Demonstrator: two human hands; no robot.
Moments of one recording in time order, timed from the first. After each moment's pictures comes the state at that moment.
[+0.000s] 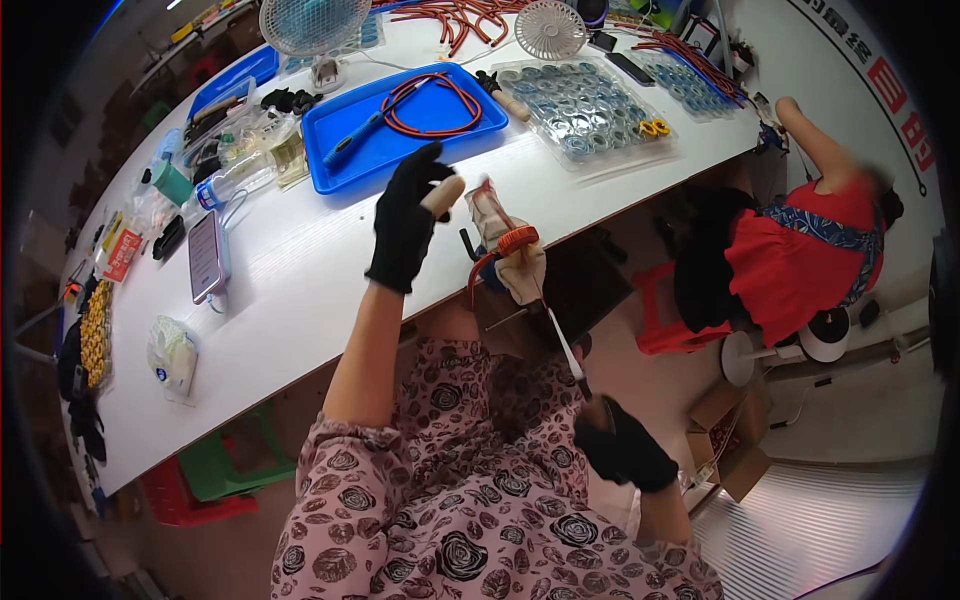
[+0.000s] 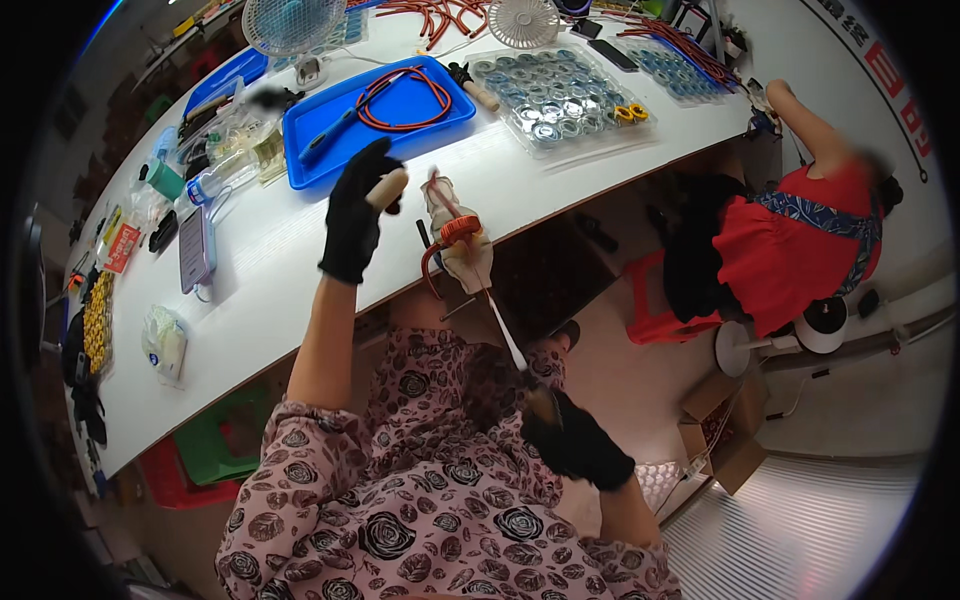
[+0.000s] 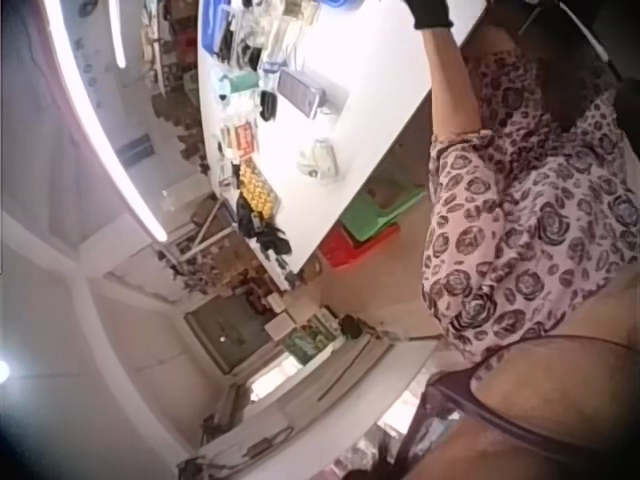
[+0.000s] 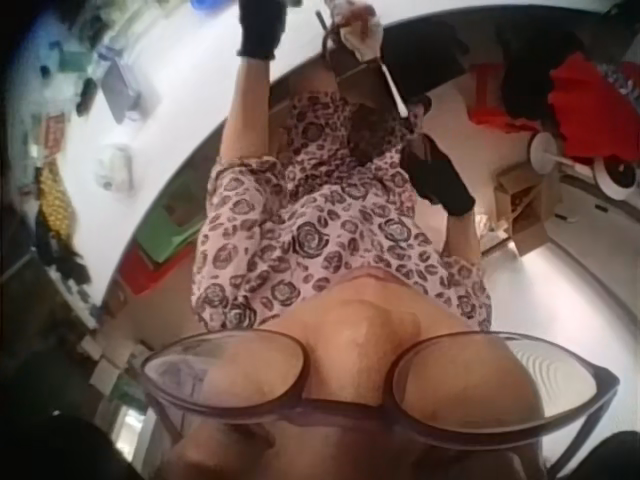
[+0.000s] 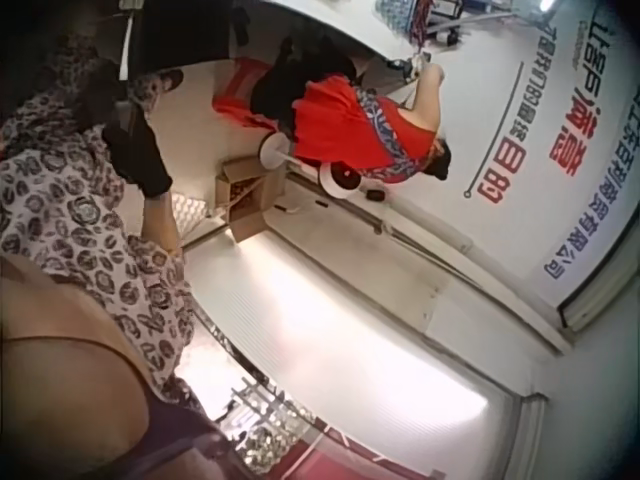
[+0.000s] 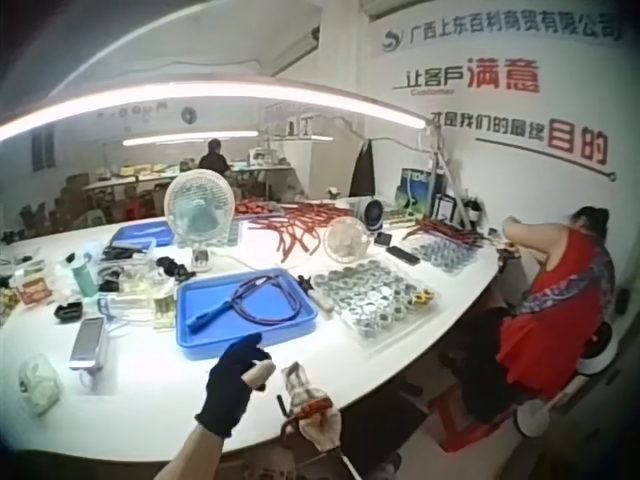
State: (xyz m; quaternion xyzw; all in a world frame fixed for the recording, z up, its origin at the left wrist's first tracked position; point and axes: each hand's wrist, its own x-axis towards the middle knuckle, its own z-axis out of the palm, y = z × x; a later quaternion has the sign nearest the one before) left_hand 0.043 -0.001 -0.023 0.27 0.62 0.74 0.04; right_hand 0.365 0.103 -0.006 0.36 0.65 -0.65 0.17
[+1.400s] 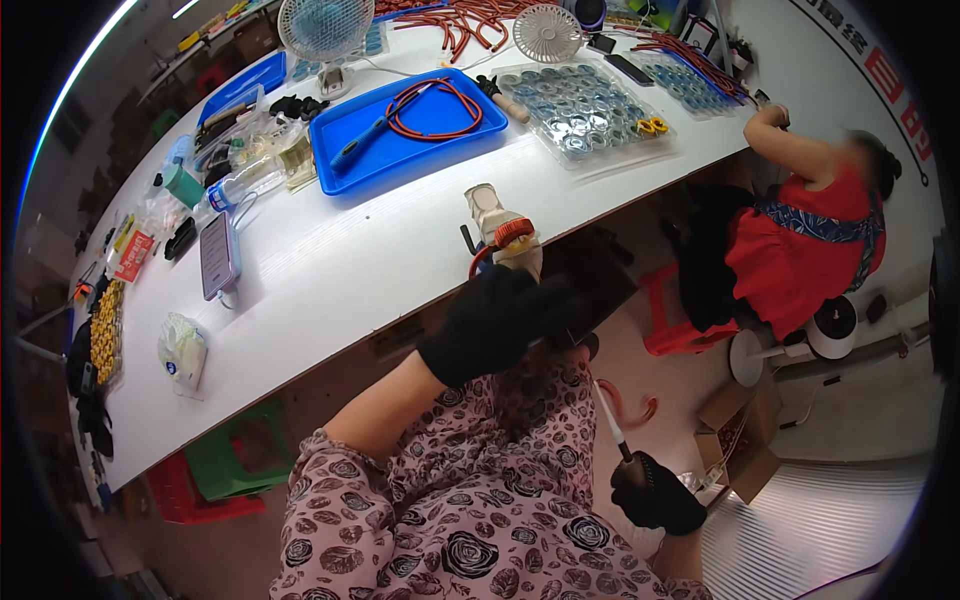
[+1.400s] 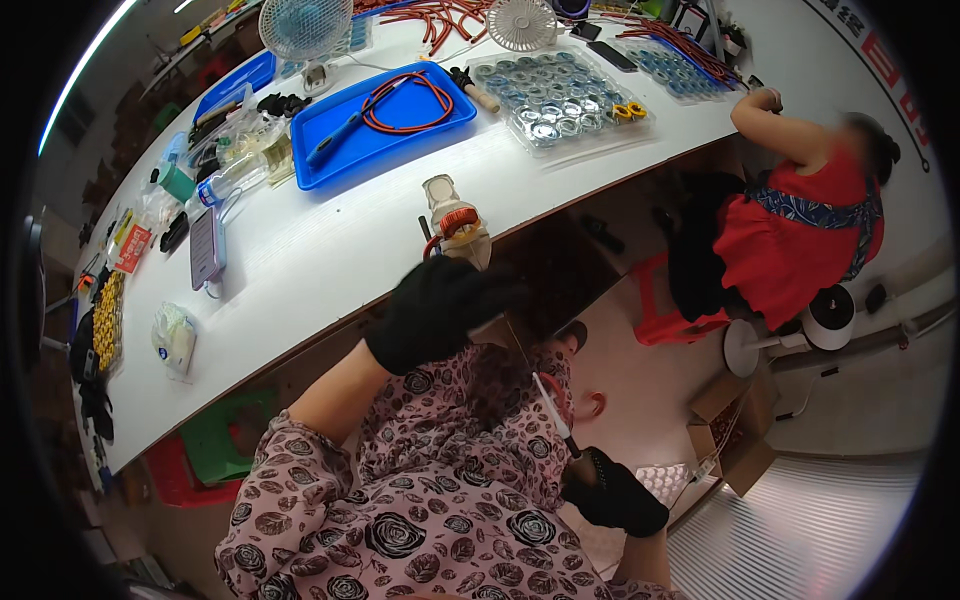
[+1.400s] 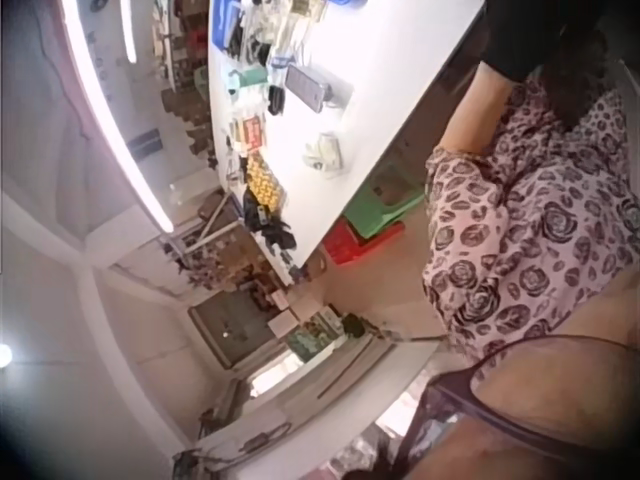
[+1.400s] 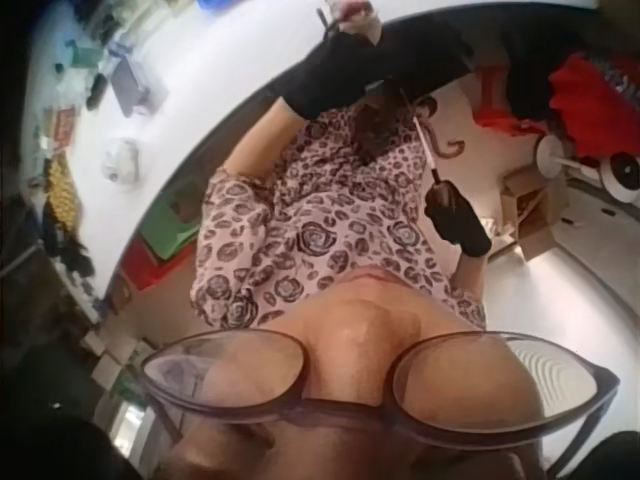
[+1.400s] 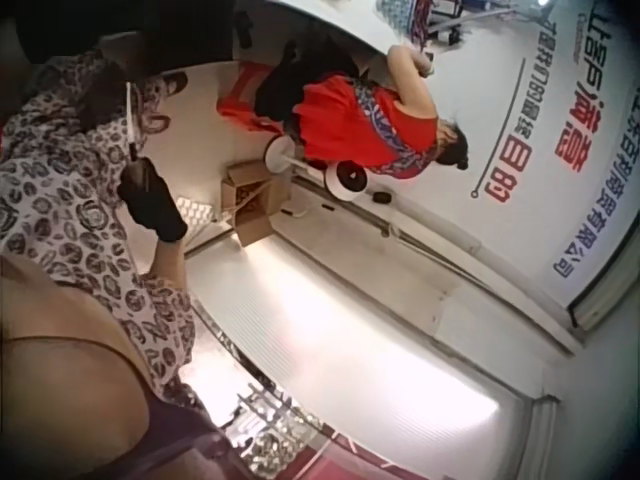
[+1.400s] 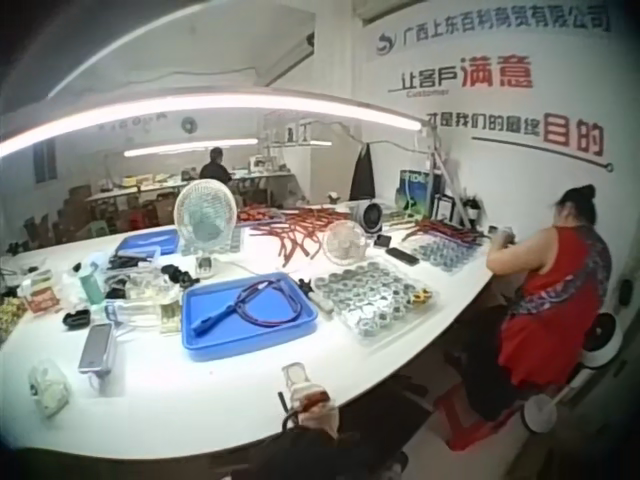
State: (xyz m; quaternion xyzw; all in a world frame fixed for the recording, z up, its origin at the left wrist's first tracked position) left_hand 0.140 -0.015 -0.013 0.64 0.69 0.29 -0.17; right_hand 0.443 0.104 0.002 0.36 0.62 -0.68 0.17
